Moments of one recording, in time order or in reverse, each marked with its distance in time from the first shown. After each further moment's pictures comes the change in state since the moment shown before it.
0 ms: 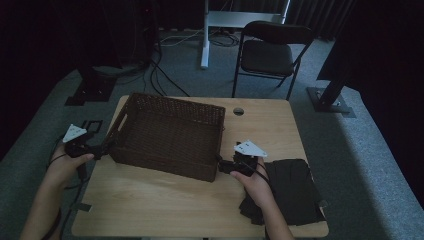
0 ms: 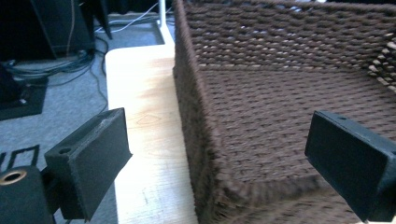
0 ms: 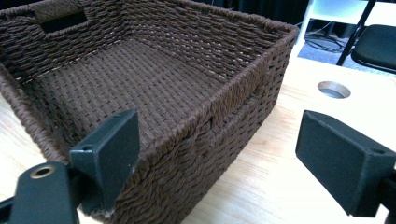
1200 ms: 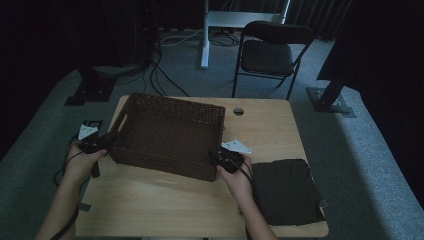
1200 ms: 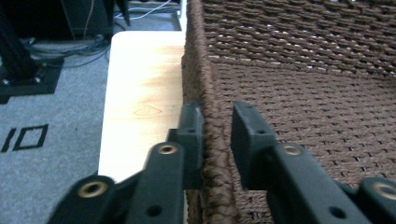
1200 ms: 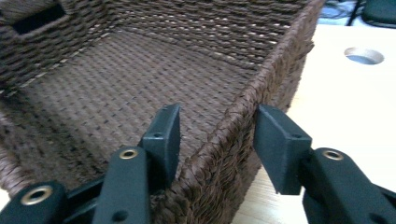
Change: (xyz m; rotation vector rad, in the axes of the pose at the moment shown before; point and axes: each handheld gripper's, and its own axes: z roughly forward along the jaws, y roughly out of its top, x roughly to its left) left arm -0.016 -0.007 0.027 0.030 0.093 -0.085; right arm 0.024 -0.007 0.039 0.060 -0.057 0.109
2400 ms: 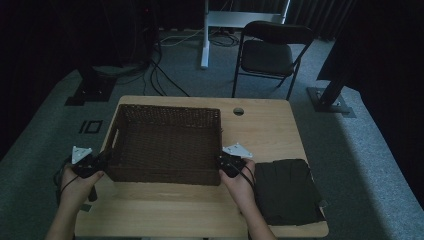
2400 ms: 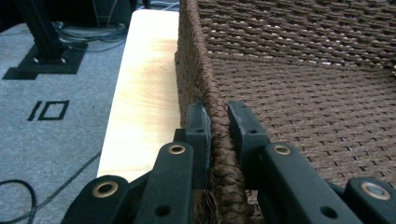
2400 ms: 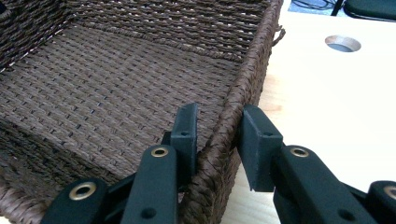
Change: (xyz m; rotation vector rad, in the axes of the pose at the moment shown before) left arm -0.028 -0.039 -0.063 0.005 0.061 -0.052; right arm 0.004 -0.004 -0.020 0.061 -0.029 -0.017
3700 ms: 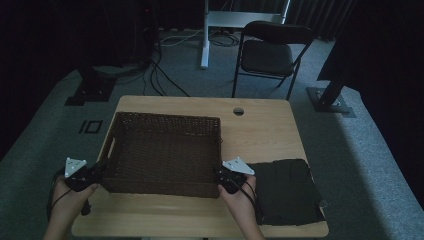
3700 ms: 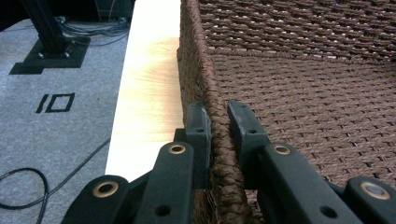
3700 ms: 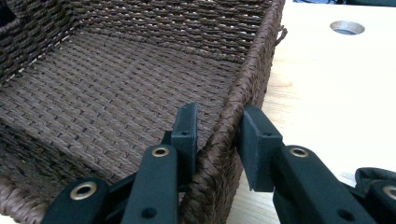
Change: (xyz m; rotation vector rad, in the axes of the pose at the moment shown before) left arm -0.003 -0.016 -0.028 0.018 0.010 0.023; right arm 0.019 -0.024 -0.031 -0.021 0.009 0.036
